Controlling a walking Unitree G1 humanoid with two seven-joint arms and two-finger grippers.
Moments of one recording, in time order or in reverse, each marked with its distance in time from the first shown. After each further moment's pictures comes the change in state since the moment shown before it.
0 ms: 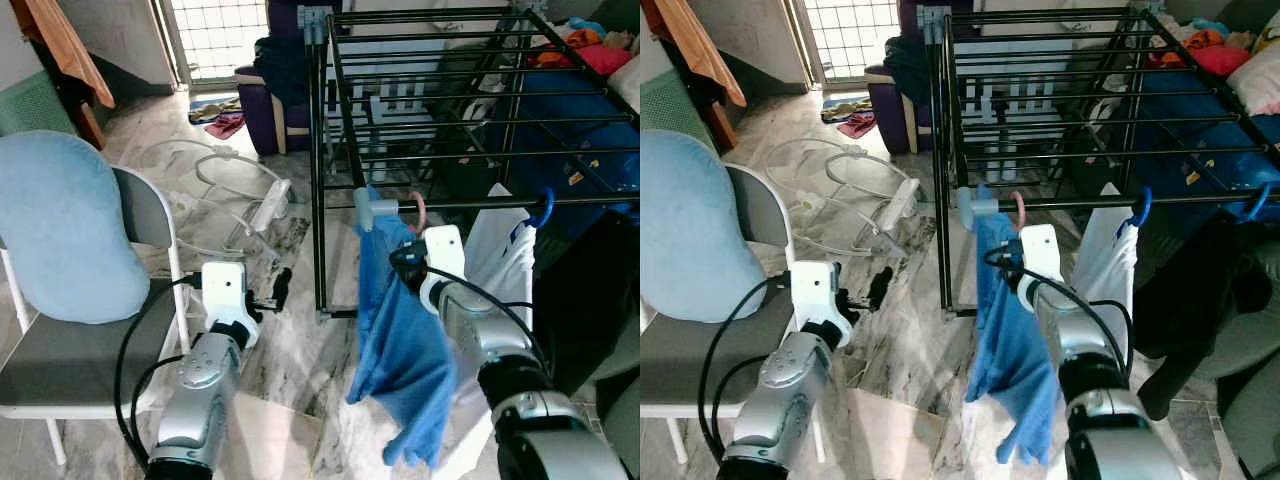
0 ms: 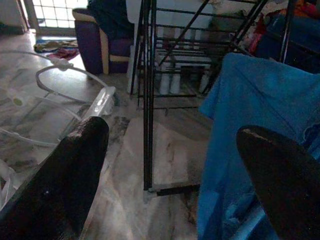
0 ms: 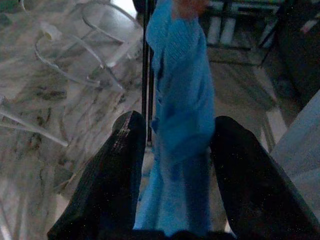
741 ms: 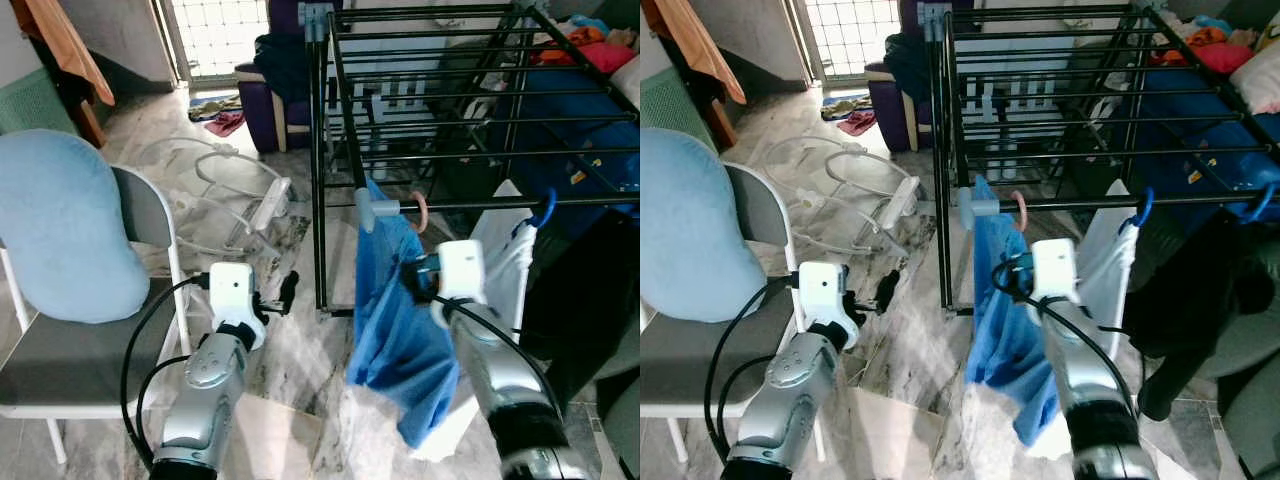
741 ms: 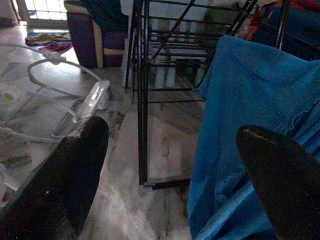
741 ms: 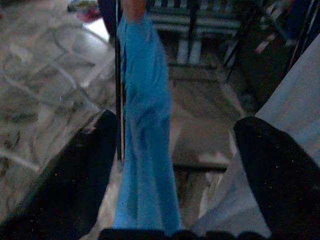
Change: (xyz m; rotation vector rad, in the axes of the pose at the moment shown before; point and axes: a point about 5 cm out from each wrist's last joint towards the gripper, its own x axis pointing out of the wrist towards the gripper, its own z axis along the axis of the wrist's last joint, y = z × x) left arm 0.000 -0.009 -0.001 0.002 0.019 -0.029; right arm -0.030 -0.006 -0.006 -0.011 -0.124 -0.125
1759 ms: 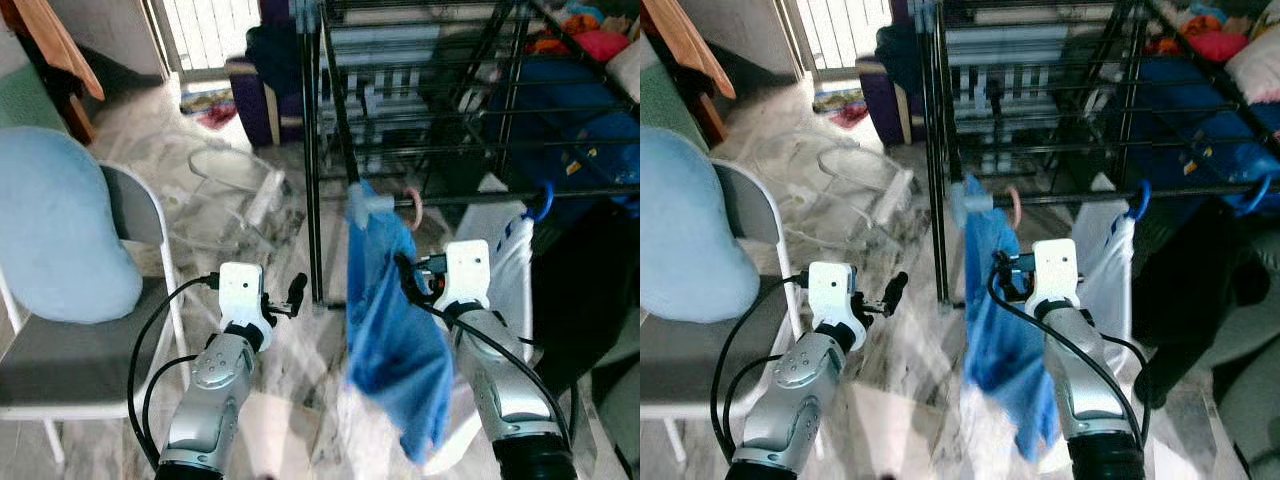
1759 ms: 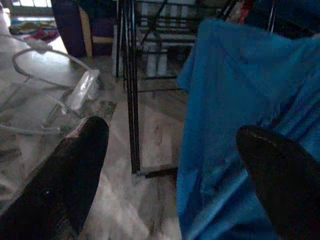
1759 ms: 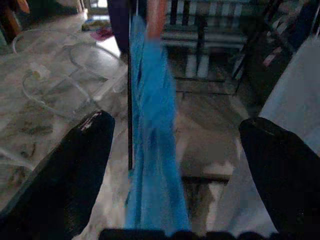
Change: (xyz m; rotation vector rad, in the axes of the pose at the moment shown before) left arm -0.001 -0.009 0.001 0.011 0.017 -0.019; right arm -0.021 0.012 0.009 0.023 -0.081 0.059
